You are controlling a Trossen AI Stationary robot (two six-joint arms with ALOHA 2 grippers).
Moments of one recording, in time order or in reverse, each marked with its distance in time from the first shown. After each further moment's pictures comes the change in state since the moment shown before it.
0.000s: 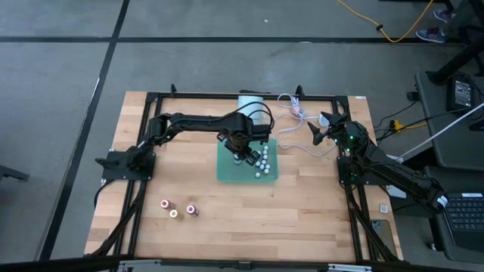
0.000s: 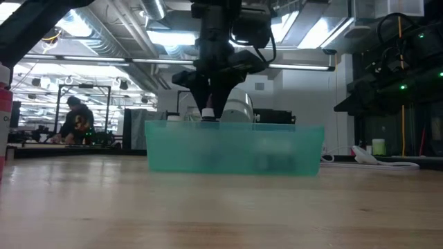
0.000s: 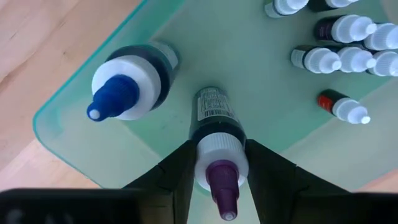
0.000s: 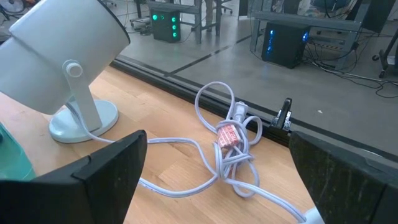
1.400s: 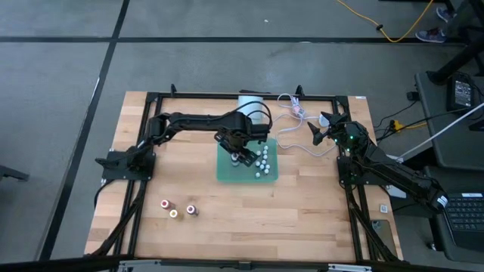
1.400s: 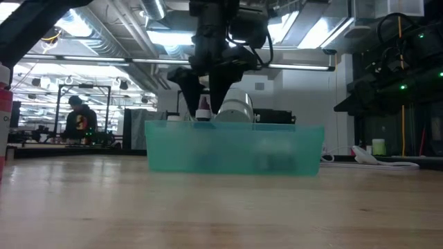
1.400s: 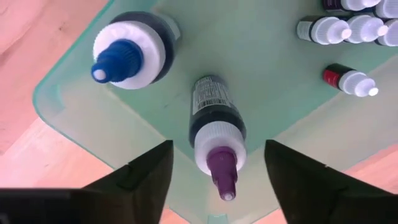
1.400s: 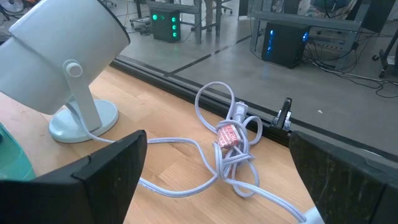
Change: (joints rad) left arm 0.003 -0.008 0.000 -0.056 0.052 0.022; right arm 0.000 0.000 0.000 0.000 0.000 0.000
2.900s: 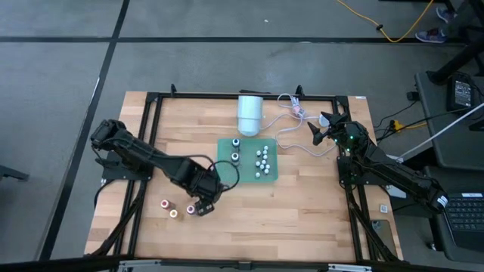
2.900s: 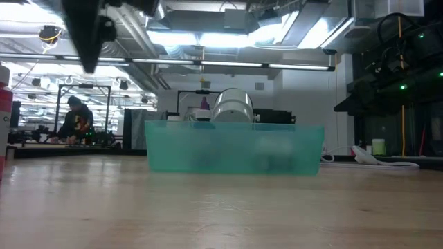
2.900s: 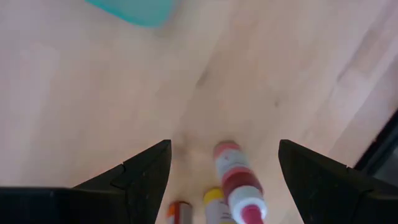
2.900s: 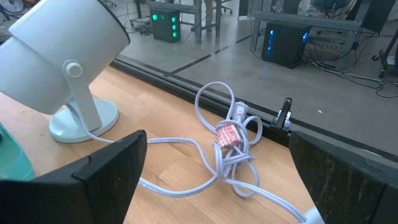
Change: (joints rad) left arm -0.512 -0.520 -0.587 0.241 -0.086 -0.126; right arm 0.000 0.000 0.000 0.000 0.000 0.000
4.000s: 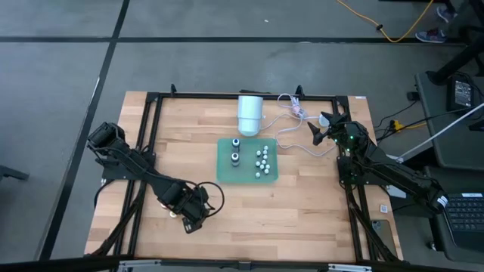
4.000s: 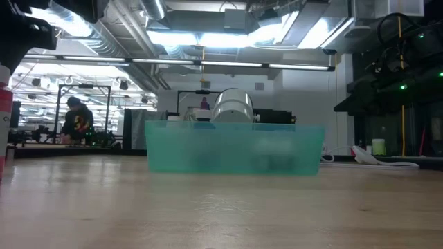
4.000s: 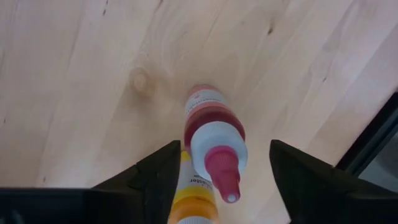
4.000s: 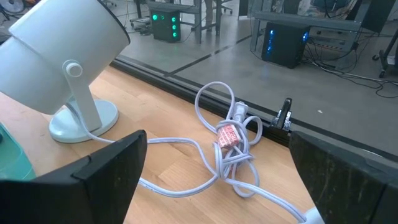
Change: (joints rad) left arm -0.220 0.001 -0.154 0.130 0.027 -0.227; right arm 0.000 0.000 0.000 0.000 0.000 0.000
